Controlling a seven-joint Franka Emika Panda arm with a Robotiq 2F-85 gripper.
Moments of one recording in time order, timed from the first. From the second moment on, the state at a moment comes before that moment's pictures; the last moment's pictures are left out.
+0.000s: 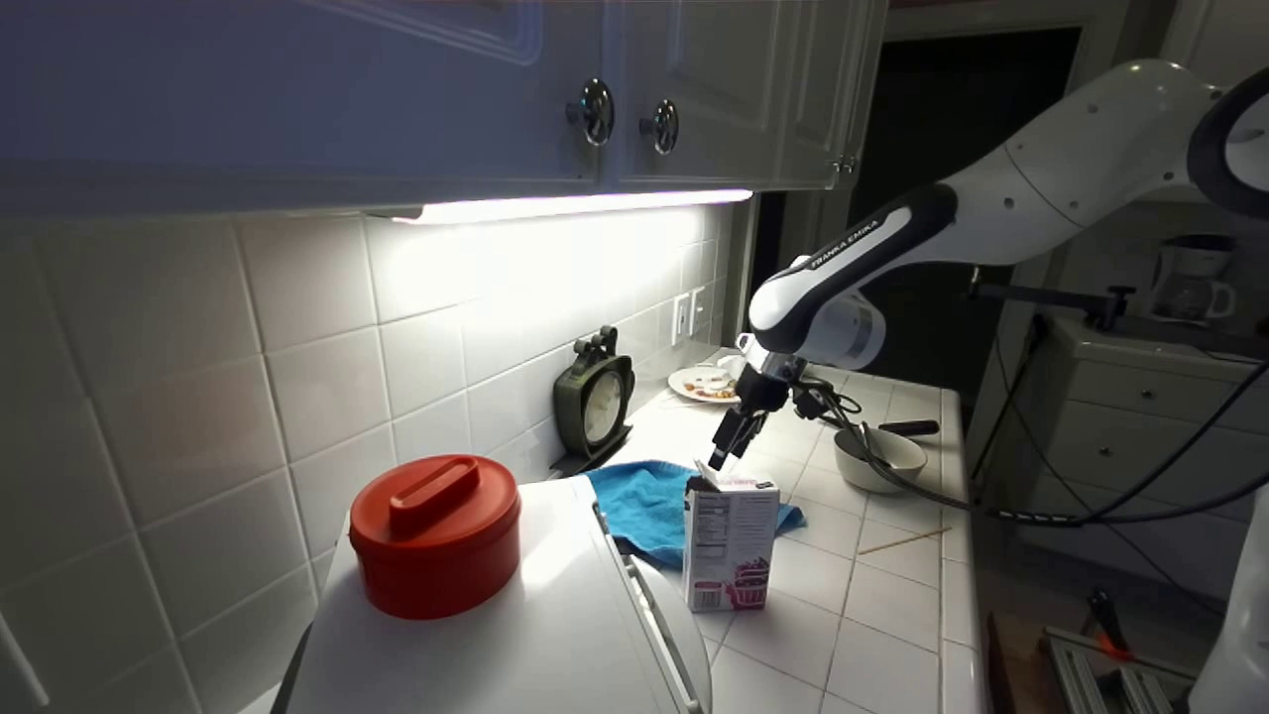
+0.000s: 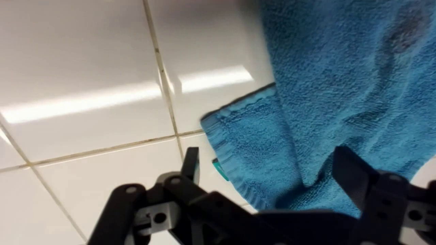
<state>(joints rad) -0.23 0.15 -0.19 -2.22 0.51 2.54 -0.63</state>
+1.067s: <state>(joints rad) -0.32 0.23 -0.10 -2.21 0.64 2.62 -0.87</state>
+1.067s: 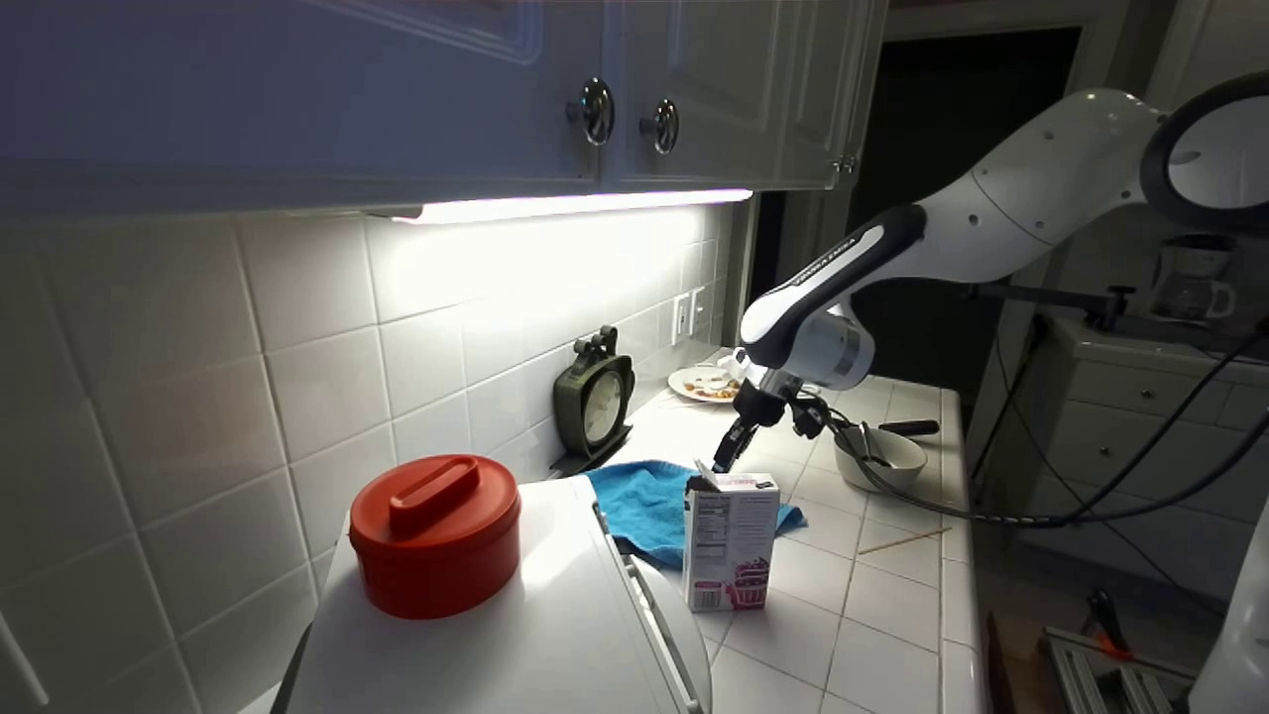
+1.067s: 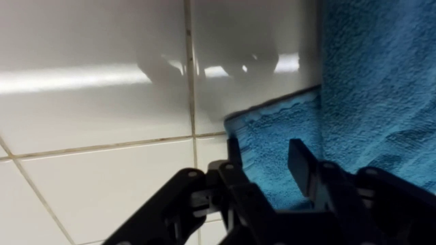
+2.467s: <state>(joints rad) -0.33 0.27 -0.07 -2.18 0.75 2.61 -0.99</state>
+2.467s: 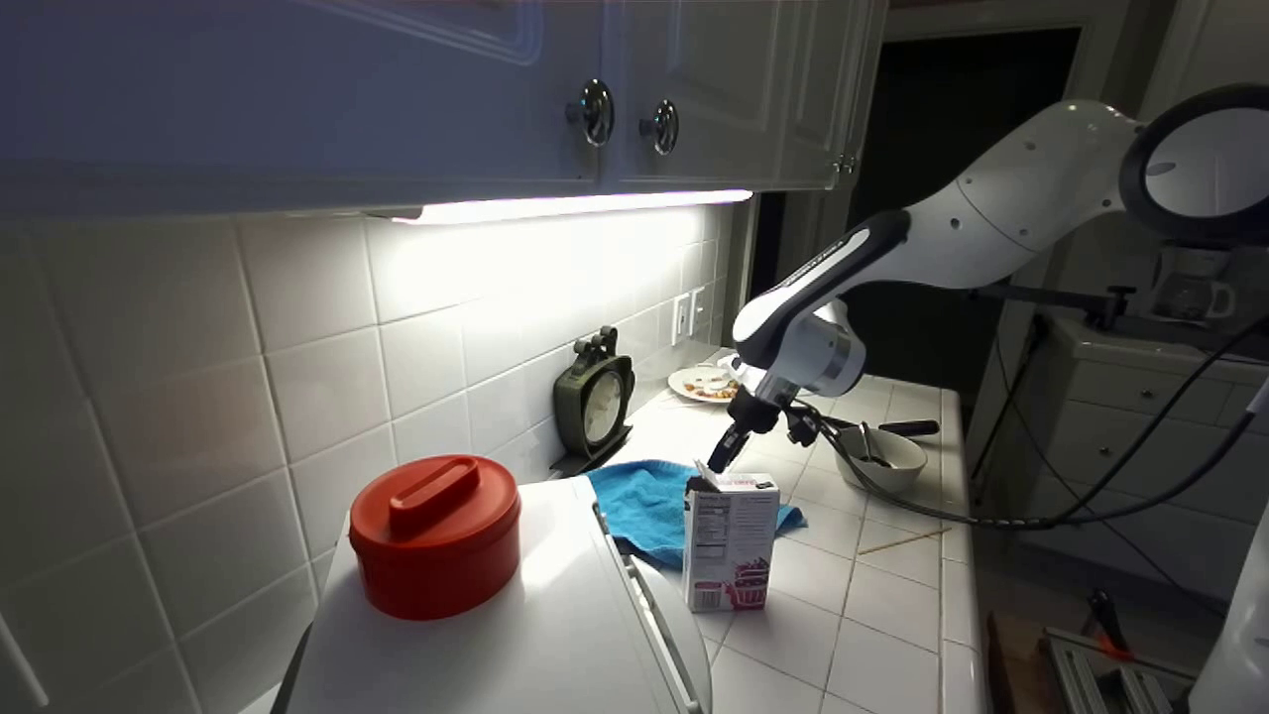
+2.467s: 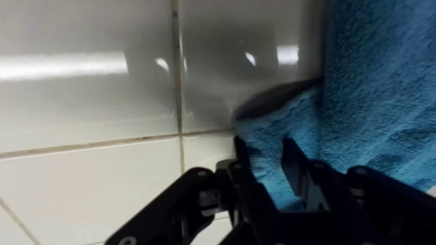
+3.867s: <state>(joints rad) -0.35 0.27 -0.14 -2.03 0.35 2.55 -1.04</state>
